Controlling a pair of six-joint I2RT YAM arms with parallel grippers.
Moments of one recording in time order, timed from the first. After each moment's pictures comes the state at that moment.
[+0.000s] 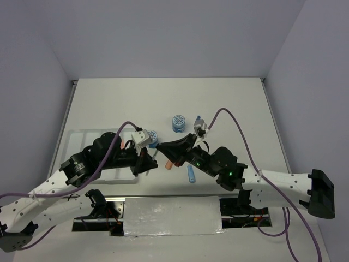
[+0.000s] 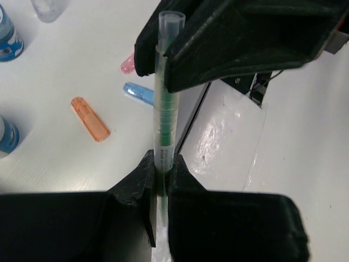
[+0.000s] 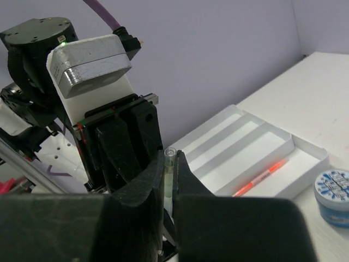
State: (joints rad) left arm -0.86 0.76 0.90 -0.56 0.31 -0.19; right arm 1.20 0.99 0.58 0.67 0.14 0.47
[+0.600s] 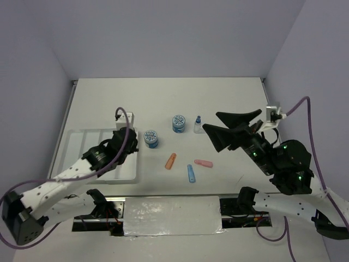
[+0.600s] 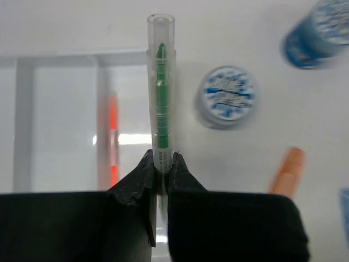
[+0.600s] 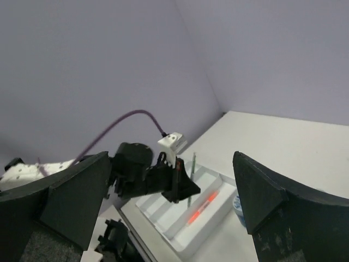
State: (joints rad) left arm -0.77 0.91 0.77 -0.46 -0.55 -0.49; right arm 1.09 0.61 1.03 -0.08 0.33 0.36
